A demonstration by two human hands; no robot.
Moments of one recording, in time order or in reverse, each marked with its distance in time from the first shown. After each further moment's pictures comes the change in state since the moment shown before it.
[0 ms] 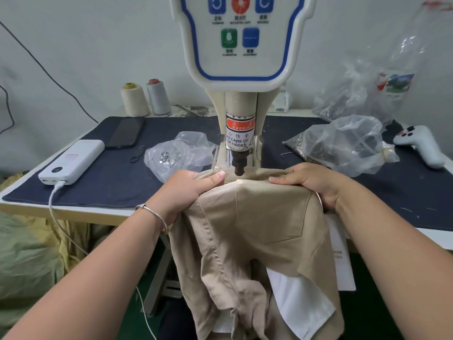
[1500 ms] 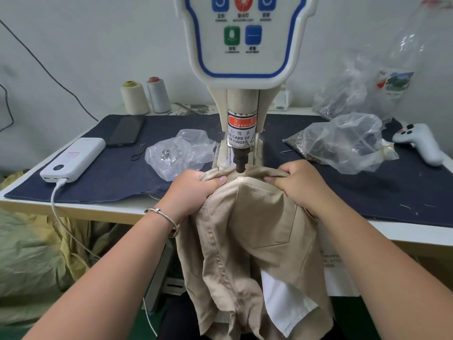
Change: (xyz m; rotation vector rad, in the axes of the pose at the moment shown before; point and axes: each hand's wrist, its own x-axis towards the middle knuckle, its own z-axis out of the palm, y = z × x) left_hand 0.004 -0.006 0.011 0.210 0.102 0.068; right_hand 0.012 0.017 0.030 -0.572 0.535 -0.336
